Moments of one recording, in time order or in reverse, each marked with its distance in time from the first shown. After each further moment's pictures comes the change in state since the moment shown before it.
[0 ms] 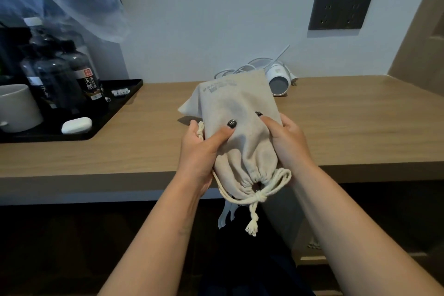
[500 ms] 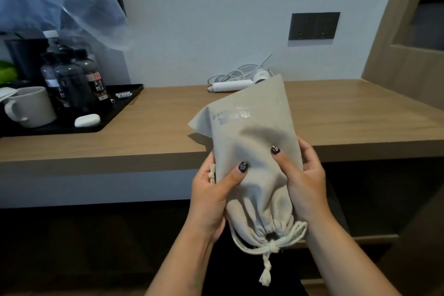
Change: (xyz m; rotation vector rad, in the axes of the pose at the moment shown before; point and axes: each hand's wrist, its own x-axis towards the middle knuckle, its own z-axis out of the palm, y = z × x) left_hand -0.117 -0.036 0.019 -0.224 -0.169 -0.003; right_hand -0.109 0.018 -0.060 0.158 0.135 -0.157
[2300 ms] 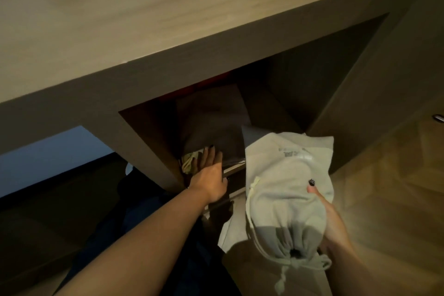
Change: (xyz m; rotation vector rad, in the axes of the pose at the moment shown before) left_hand 0.089 -0.376 0.038 1.835 -0.733 -0.521; right_hand -0.021 0.121 -0.359 0.025 0.606 0.738
